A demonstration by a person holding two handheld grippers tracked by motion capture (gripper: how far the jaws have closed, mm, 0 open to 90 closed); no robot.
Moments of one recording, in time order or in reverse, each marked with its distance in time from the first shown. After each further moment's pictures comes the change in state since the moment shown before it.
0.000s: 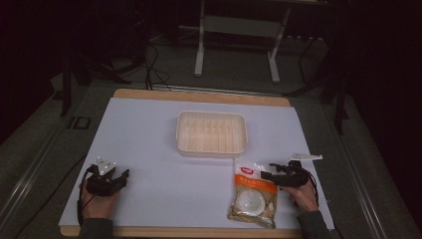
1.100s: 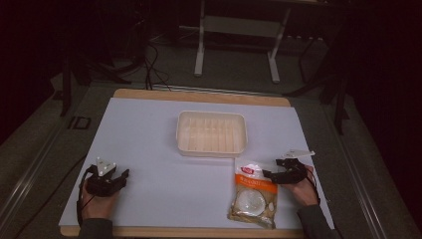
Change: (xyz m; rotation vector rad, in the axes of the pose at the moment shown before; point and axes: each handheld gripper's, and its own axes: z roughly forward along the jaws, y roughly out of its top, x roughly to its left) left arm 0.000 -0.001 -0.002 -0.017 -0.011 0.001; right arm -0.002 0.010 0.009 0.124 -0.242 -0.170
